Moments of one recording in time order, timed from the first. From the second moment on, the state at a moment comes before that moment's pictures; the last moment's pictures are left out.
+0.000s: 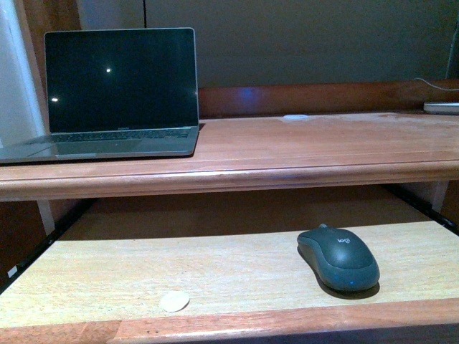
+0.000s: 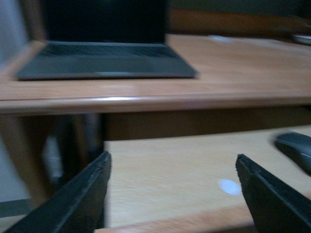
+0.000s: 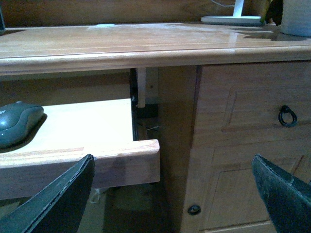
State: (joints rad) left arm -0.31 0.61 0.29 0.31 -0.16 -0.06; right arm 0.00 0.00 0.01 -0.01 0.01 0.01
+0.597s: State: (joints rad) left arm -0.01 0.34 0.08 0.26 -0.01 -0.01; right arm 0.60 1.06 0.51 0.38 0.25 0.00
